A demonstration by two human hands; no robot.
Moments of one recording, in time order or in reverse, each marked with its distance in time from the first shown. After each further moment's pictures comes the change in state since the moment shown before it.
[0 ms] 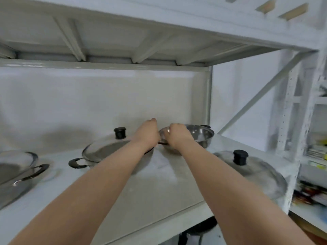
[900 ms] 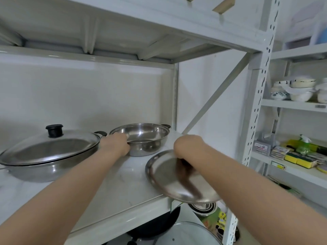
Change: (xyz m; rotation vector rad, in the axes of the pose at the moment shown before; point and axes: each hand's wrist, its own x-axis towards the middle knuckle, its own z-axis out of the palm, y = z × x) left_hand 0.007 0.093 0.070 0.379 -0.229 -0.229; right_hand -0.056 0.152 -0.101 -0.575 -0.364 0.126
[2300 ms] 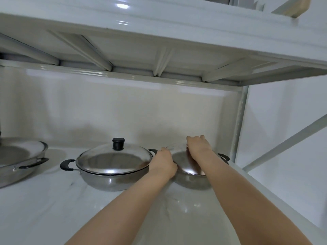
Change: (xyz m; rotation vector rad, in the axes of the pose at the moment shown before) left_hand 0.018 -0.012 -0.001 -0.536 0.096 -0.252; right_hand 0.178 -0.110 -0.017 0.155 0.370 -0.349
